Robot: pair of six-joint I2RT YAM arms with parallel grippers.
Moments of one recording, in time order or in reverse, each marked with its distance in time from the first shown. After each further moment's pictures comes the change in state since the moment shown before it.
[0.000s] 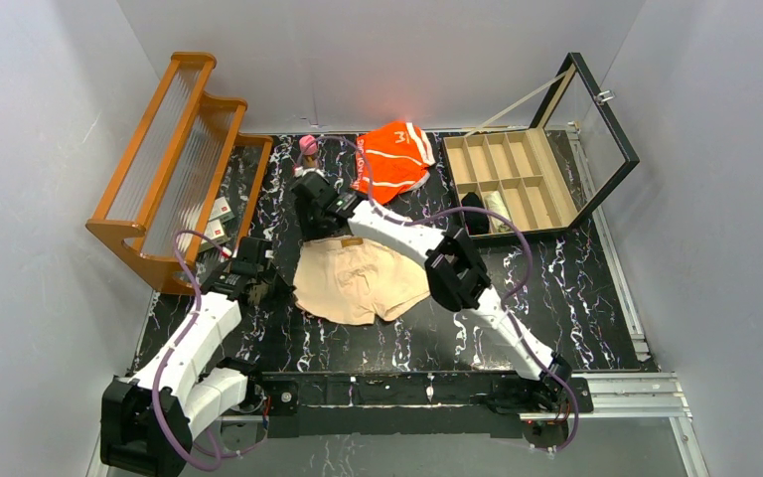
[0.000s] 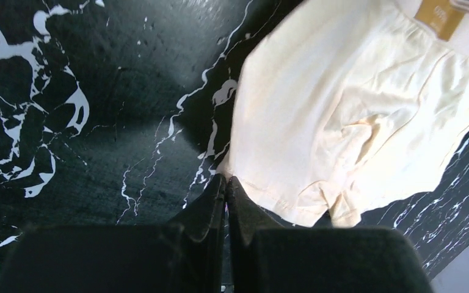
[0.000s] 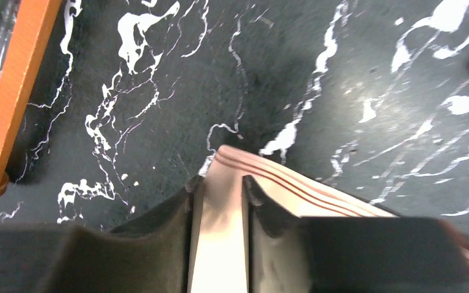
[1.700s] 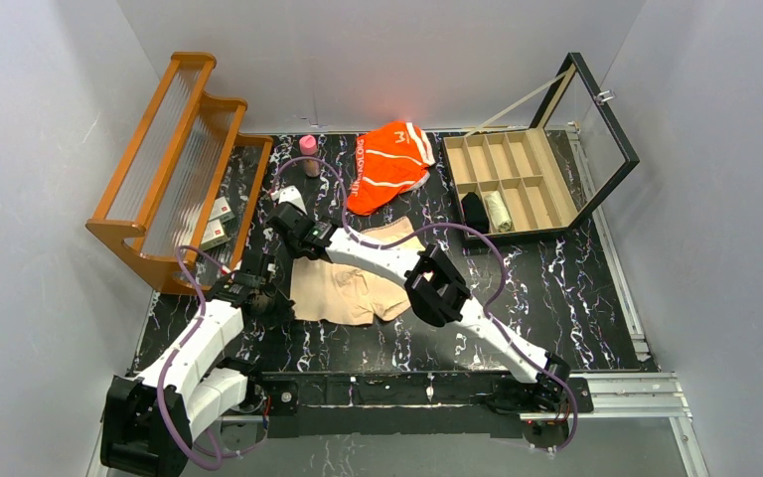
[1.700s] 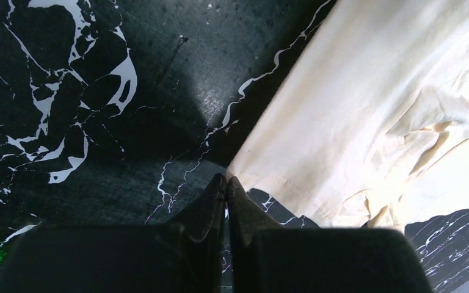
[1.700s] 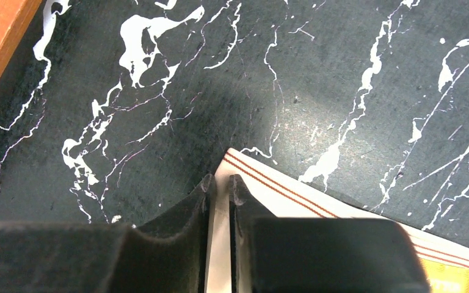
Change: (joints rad) left arm 0.000 -0.007 -0.086 -0.008 -0.024 -0.044; right arm 0.094 0.116 0.093 0.054 0.239 -0.051
